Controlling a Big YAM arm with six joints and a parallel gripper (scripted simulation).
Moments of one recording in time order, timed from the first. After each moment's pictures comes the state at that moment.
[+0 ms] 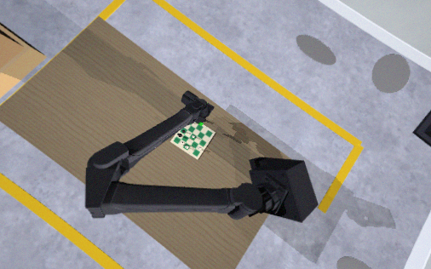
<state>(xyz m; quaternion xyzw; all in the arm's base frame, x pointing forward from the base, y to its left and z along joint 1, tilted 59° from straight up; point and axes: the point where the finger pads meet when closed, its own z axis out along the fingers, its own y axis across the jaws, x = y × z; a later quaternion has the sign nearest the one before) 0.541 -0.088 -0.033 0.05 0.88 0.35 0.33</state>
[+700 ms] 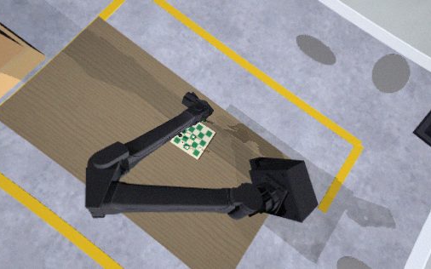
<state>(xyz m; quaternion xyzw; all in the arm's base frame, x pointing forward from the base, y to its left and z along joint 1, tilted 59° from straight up) 0.543 -0.091 -0.034 0.18 0.85 0.38 0.31</state>
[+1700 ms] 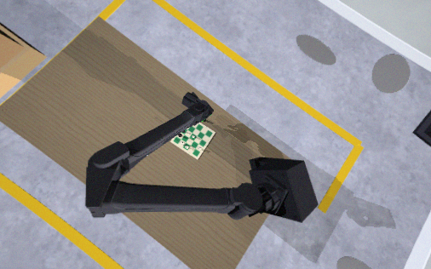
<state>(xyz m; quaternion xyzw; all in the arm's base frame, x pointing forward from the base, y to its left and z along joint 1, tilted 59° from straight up) 0.545 -0.092 -0.035 0.18 0.85 0.38 0.31</state>
